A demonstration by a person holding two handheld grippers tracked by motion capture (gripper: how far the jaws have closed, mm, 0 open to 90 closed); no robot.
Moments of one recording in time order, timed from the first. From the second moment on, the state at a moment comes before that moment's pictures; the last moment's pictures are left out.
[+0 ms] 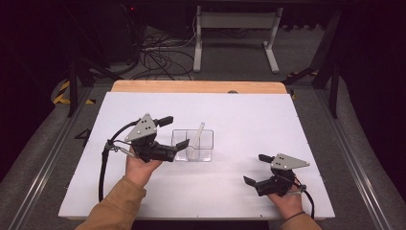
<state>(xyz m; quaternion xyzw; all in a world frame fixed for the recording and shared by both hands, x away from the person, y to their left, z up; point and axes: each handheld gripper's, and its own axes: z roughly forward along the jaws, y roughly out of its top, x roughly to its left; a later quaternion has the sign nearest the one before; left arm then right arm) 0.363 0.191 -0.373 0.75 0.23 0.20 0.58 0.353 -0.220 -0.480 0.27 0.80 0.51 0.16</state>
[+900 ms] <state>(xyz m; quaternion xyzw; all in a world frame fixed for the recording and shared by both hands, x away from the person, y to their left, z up) 0.326 0.275 -0.436 0.77 0.27 0.20 0.55 0.350 -0.220 -0.478 0.25 0.80 0.52 0.16</state>
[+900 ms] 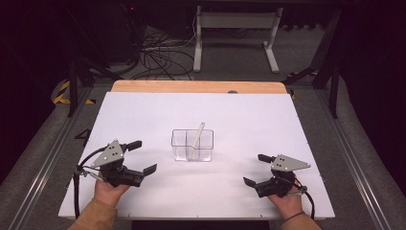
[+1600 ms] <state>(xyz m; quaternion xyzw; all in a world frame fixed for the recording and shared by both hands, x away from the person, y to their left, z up) 0.309 0.306 -0.483 0.77 0.32 0.16 0.54 0.349 -0.219 -0.478 0.25 0.80 0.52 0.16</state>
